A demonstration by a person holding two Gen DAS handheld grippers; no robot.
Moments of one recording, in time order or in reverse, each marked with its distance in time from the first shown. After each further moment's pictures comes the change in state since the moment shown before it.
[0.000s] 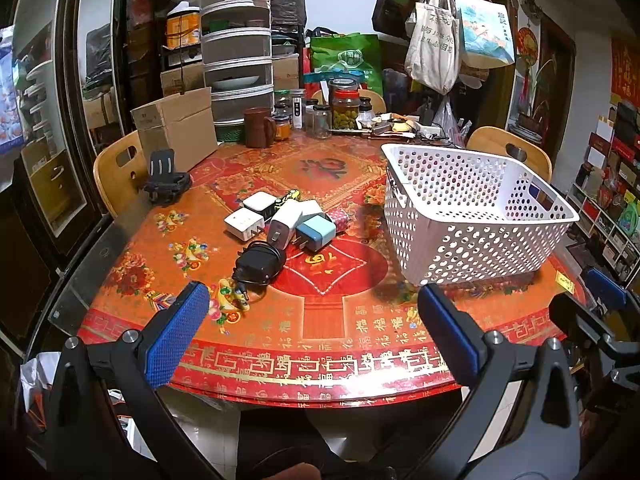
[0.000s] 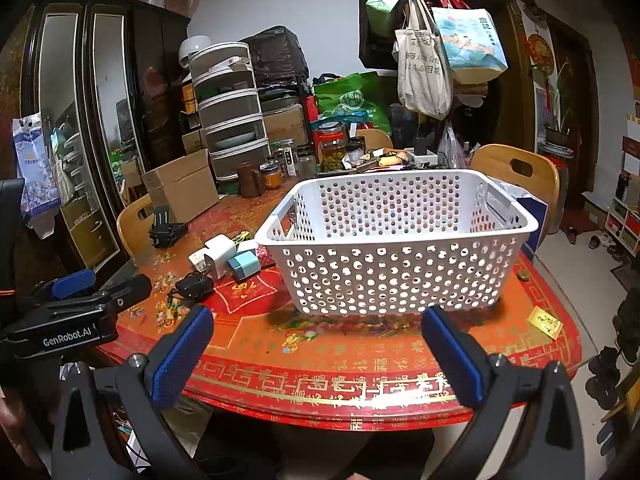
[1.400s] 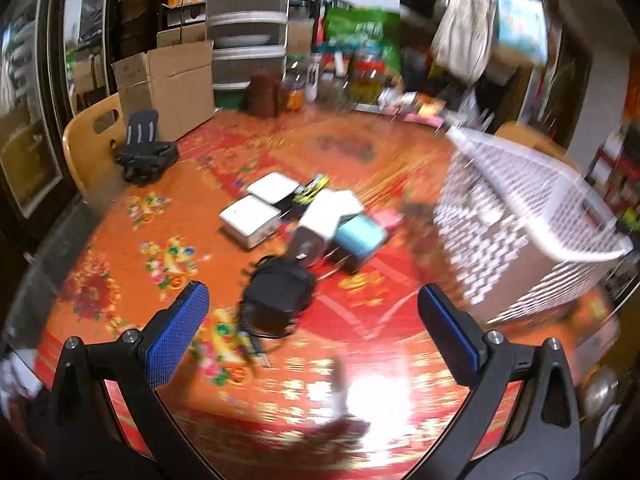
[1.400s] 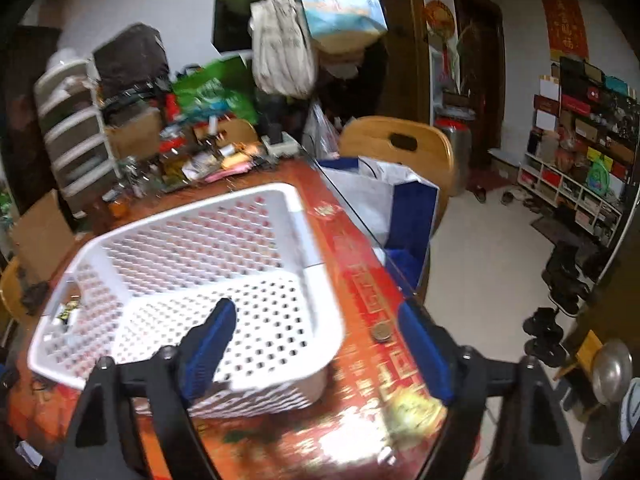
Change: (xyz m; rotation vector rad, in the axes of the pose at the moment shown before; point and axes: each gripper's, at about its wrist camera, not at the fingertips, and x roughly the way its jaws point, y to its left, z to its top) left arm 0.146 0.059 0.026 -0.048 0.118 -0.018; right arm 0.099 -0.198 0.079 0.190 0.105 -0.365
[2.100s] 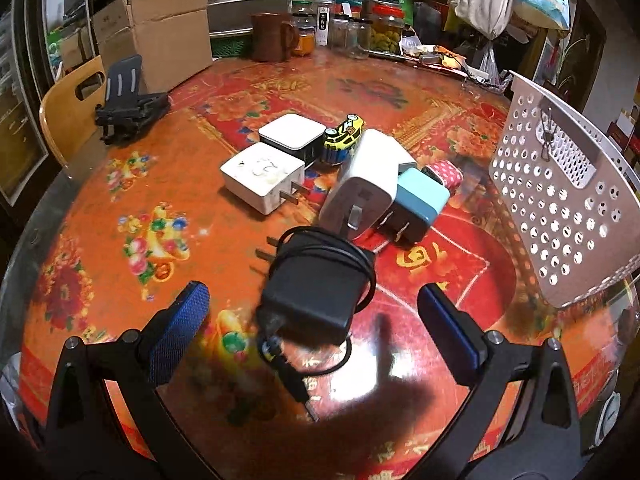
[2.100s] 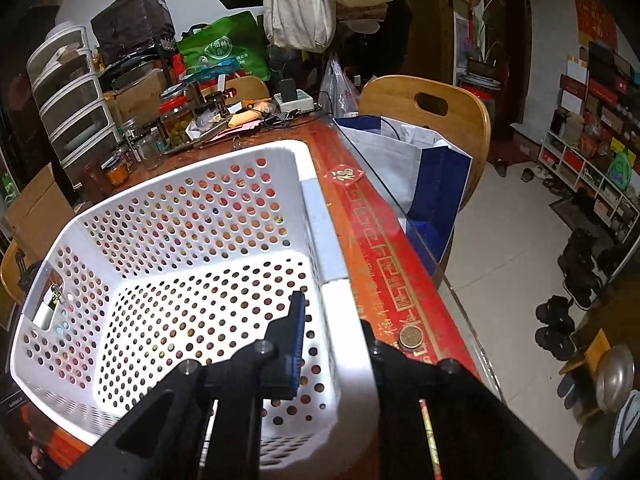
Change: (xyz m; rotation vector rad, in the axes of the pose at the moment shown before) left arm 0.083 0.027 -0.013 -0.001 0.152 -0.004; right arm 0.054 0.009 0.007 -0.048 0.142 0.043
